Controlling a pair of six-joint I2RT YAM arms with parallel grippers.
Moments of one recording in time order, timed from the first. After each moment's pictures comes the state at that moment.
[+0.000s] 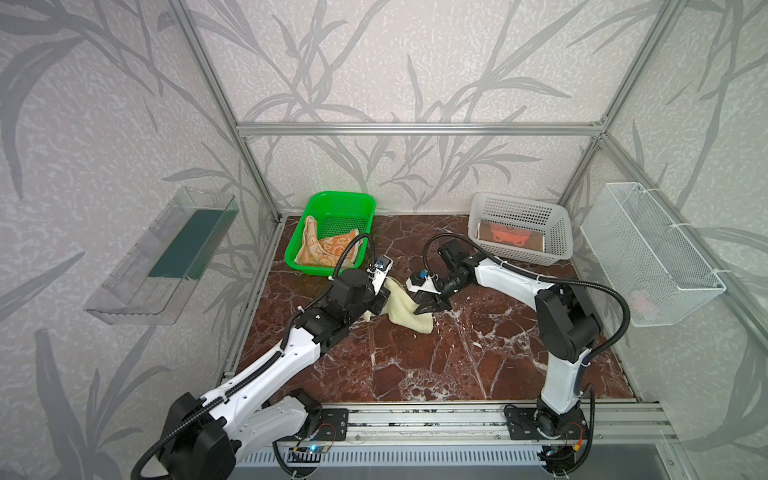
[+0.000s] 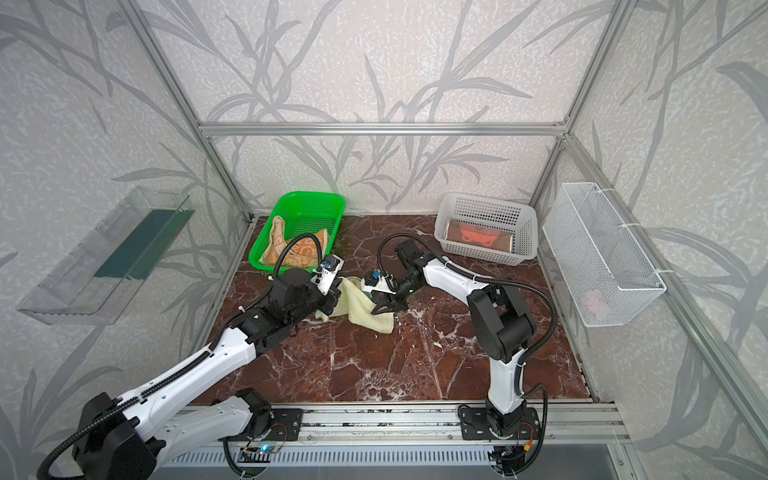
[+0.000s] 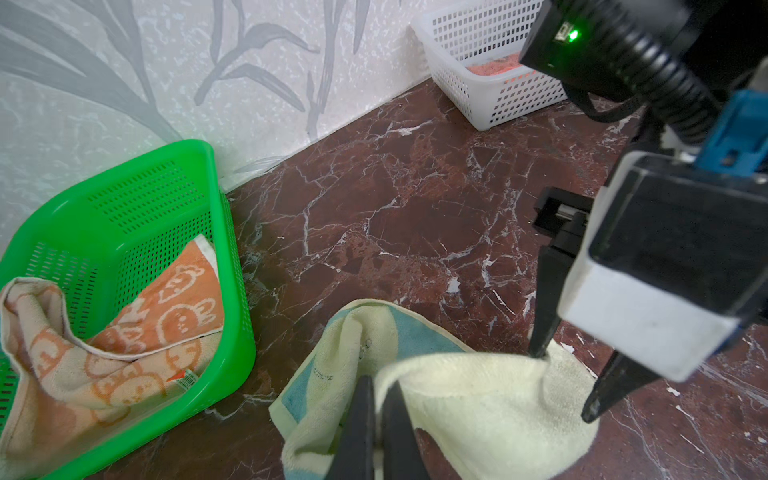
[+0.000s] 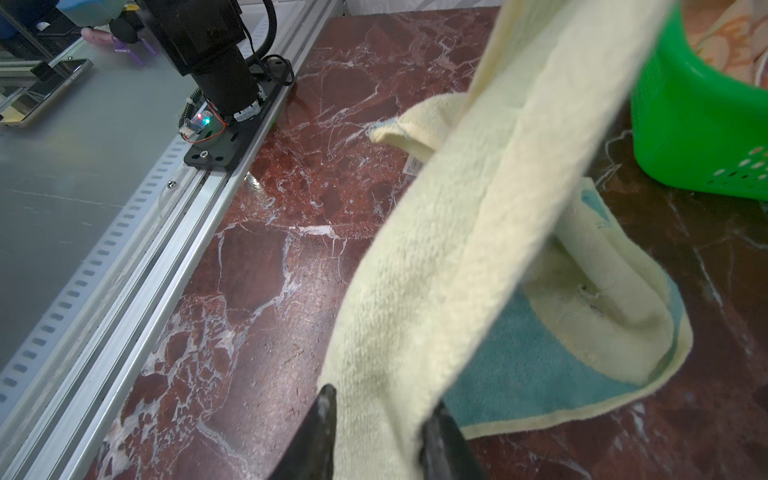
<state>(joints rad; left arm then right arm) -0.59 1.05 0.75 -0.17 -0.11 0.13 0.55 1.91 1.36 -0.69 -0.93 -1.01</state>
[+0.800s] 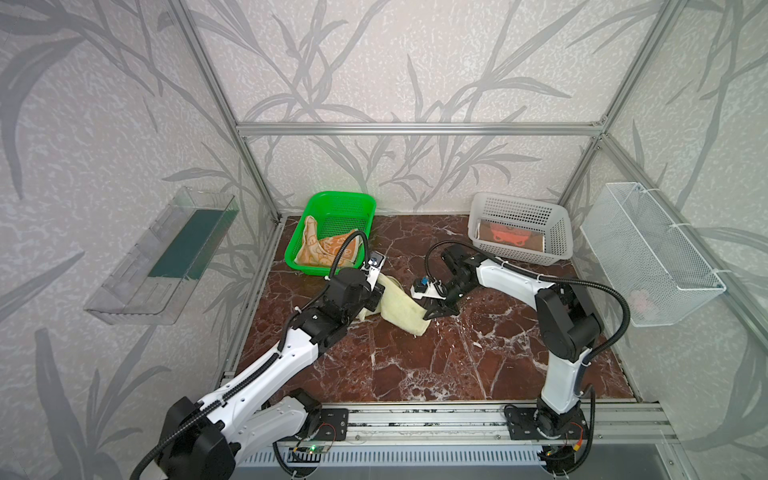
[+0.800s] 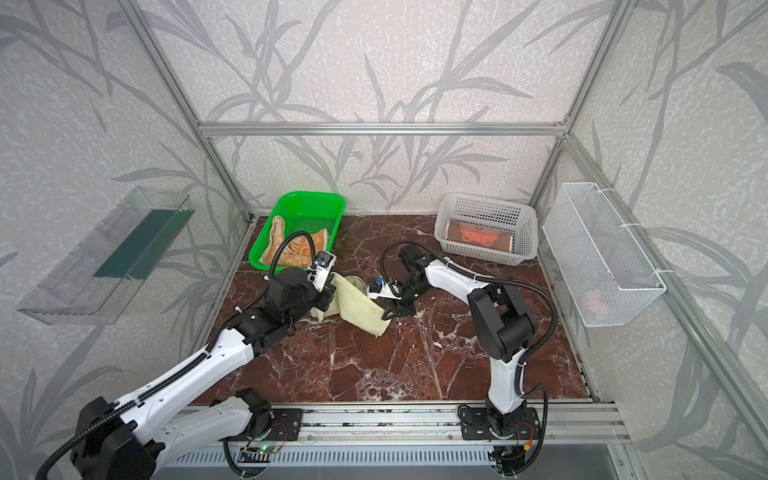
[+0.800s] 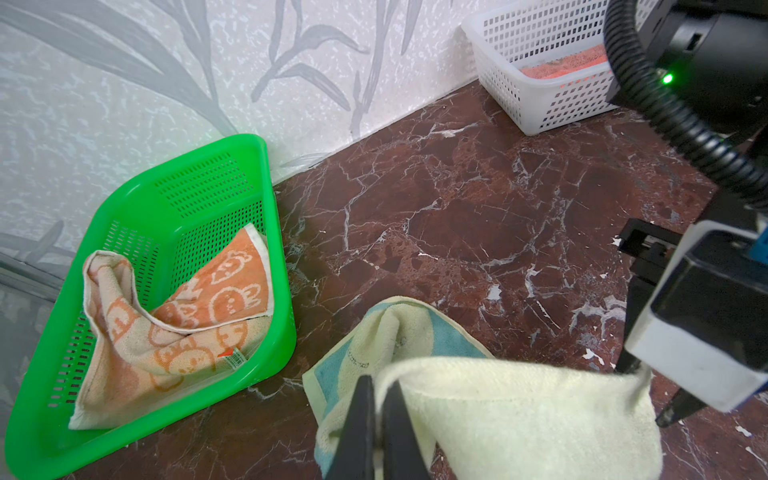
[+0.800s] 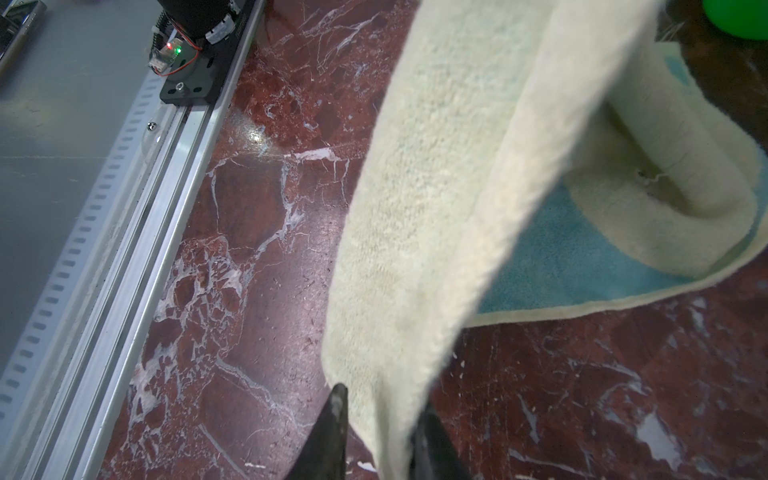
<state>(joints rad) -0.56 1.04 0.75 -0.17 -0.20 0.12 0.54 1.91 1.35 -0.81 -0.79 -1.02</state>
